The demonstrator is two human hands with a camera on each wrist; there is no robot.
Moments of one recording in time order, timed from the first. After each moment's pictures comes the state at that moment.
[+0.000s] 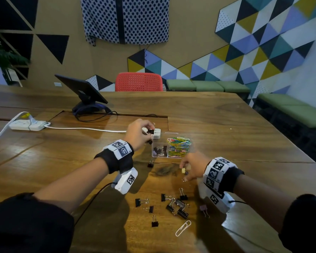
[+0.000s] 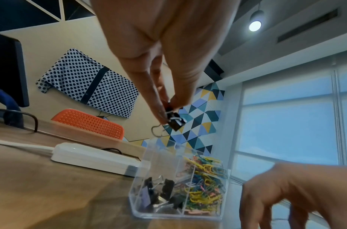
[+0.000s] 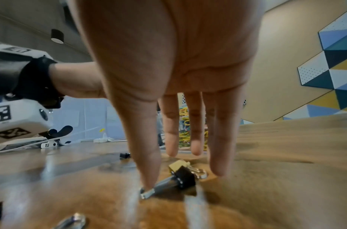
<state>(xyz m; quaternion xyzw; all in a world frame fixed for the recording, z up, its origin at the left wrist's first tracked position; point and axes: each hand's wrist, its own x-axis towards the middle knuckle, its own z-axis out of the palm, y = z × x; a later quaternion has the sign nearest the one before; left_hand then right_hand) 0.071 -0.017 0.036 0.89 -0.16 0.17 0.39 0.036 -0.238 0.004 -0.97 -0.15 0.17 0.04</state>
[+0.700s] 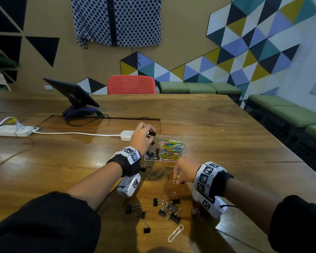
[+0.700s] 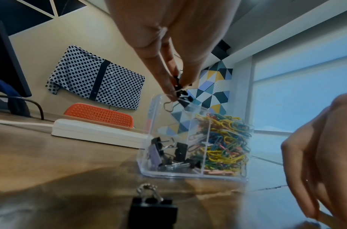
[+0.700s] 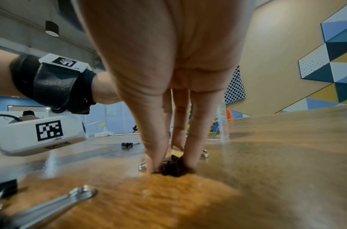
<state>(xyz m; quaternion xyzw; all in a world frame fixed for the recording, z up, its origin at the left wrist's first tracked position) 0.105 -0.054 0.002 0.88 -0.17 0.23 0.37 0.031 -0.235 0.005 -0.97 -0.17 0.17 0.06</state>
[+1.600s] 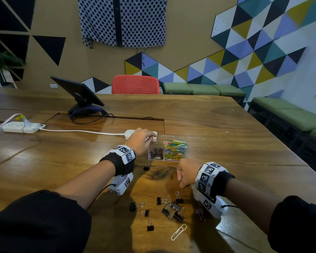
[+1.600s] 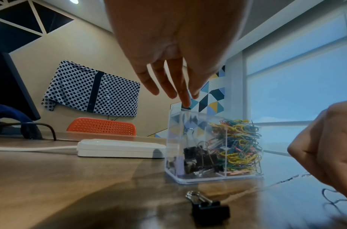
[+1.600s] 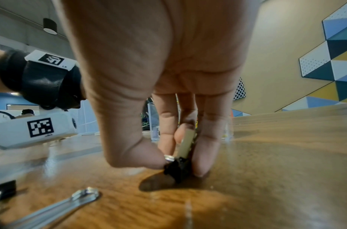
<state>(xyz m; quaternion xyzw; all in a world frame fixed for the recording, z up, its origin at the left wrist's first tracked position) 0.103 -0.024 0.002 0.93 -0.22 0.15 0.23 0.031 -0.227 0.001 -0.97 -0.15 0.18 0.05</state>
